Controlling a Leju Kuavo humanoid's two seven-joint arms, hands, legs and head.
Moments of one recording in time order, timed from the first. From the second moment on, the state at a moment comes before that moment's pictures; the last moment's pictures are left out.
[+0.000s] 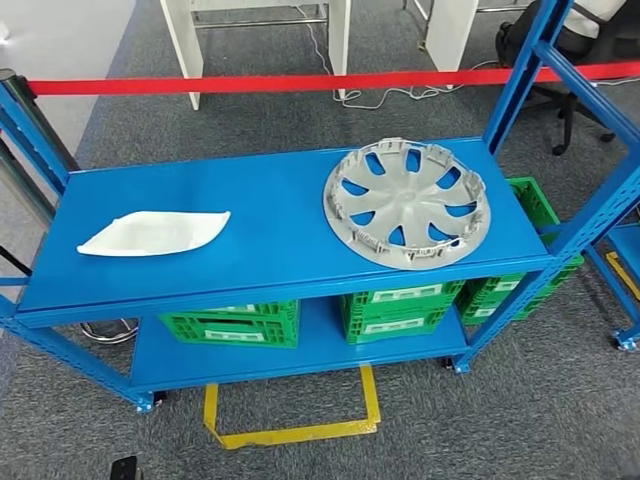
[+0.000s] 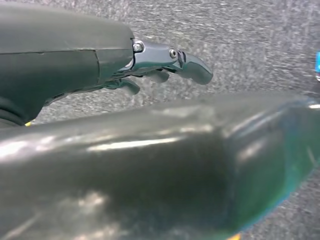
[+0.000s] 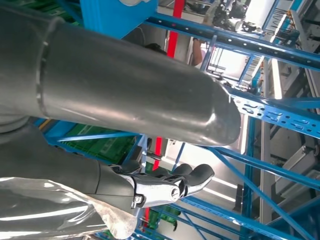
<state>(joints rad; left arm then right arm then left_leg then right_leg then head) -0.02 -0.11 0.27 -0.24 0.19 0.31 -0.40 0.49 0.30 -0.15 -2.13 0.35 -0.43 -0.58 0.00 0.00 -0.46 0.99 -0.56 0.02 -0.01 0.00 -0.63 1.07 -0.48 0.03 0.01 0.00</state>
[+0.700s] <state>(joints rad) -0.01 -0.10 0.26 -0.23 0.17 0.31 -0.39 0.49 0.30 -0.13 -2.13 0.36 -0.43 -0.57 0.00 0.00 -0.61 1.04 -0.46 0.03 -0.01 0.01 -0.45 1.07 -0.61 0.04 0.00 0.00</state>
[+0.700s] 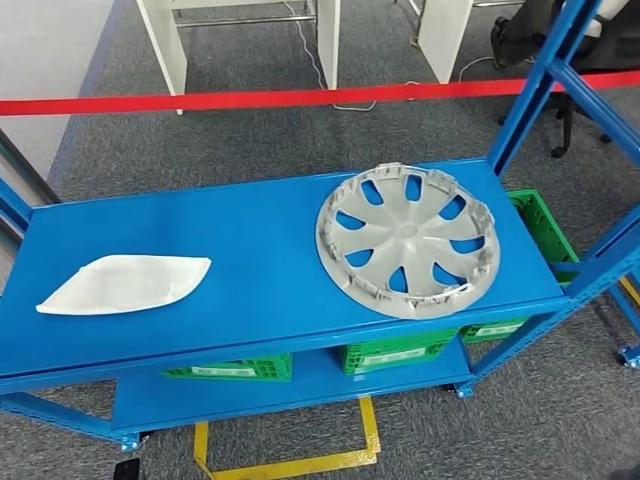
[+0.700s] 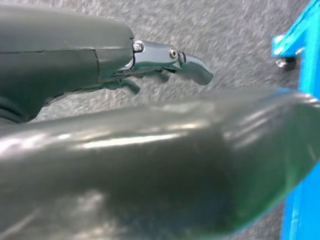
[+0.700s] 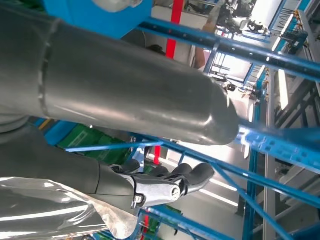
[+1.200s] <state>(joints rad) -0.02 -0.11 0.26 -0.23 0.16 0.31 -0.39 0.50 0.30 -0.13 -2.13 0.36 -0.42 -0.57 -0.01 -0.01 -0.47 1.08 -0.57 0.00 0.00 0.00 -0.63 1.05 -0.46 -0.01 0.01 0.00</state>
